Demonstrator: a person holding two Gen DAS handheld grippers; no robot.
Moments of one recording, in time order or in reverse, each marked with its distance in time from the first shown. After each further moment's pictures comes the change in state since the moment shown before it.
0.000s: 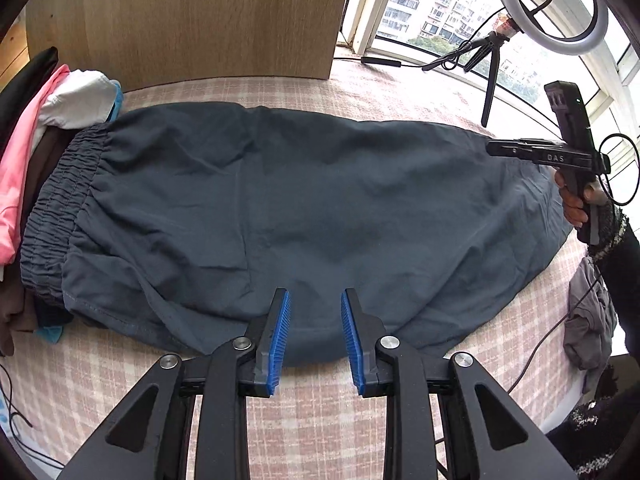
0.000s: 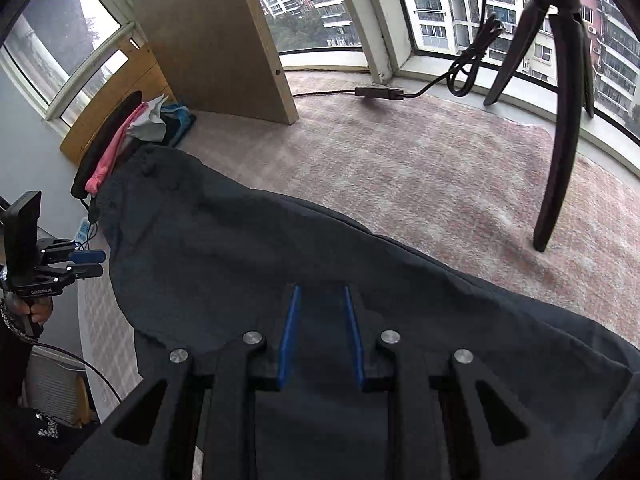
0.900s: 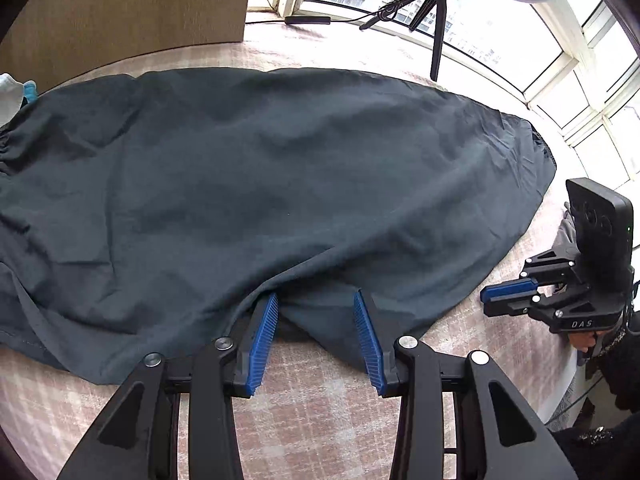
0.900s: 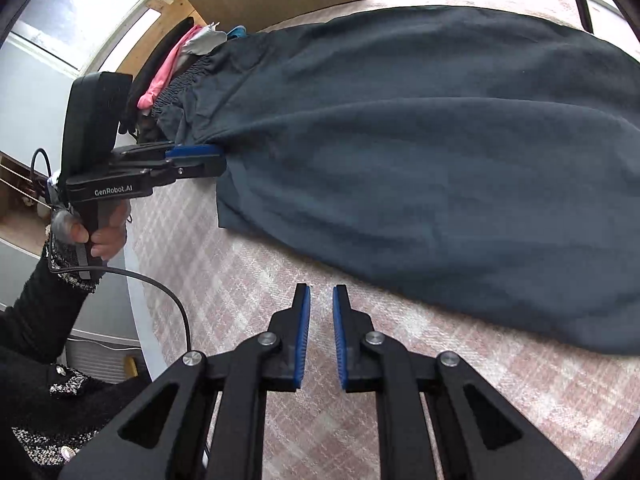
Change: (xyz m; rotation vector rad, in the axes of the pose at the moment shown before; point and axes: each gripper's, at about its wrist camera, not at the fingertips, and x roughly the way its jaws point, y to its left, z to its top) left arm 0.062 -0.049 0.003 0.103 0.039 -0.128; right arm 0.010 0.104 -0.160 0.120 0.094 0.150
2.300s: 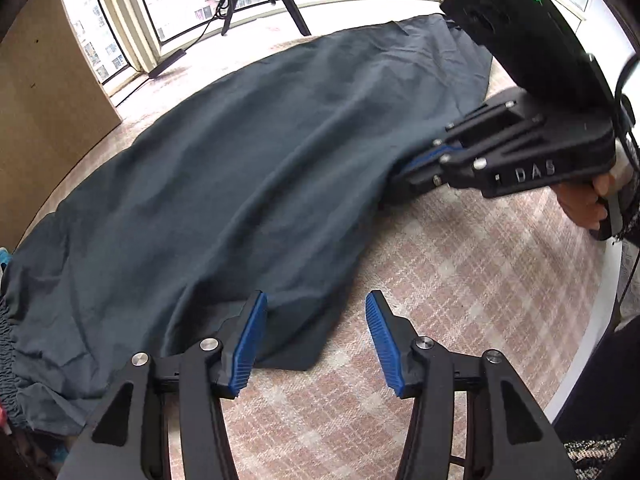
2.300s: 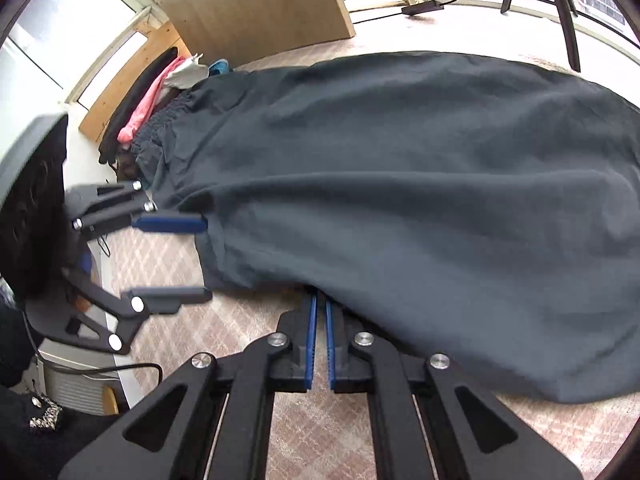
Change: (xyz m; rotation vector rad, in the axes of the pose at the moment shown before) left arm 0.024 -0.104 -0.032 0.505 0.055 0.118; right arm -0.019 -0.006 0.030 0.038 -0.135 -0.071
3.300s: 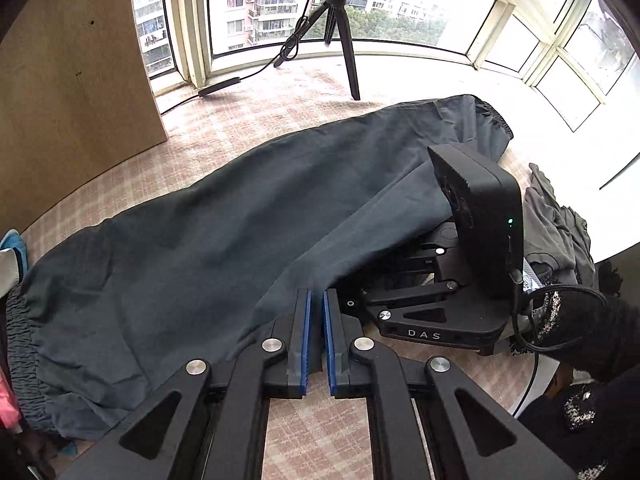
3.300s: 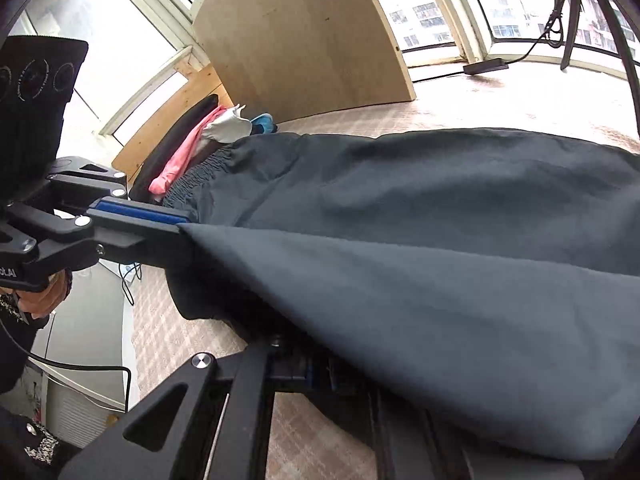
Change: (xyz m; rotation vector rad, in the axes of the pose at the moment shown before) left arm -0.071 0.082 0.053 -0.212 -0.063 -0.078; right arm 0.046 0.030 0.045 -0.089 -0.193 0.154
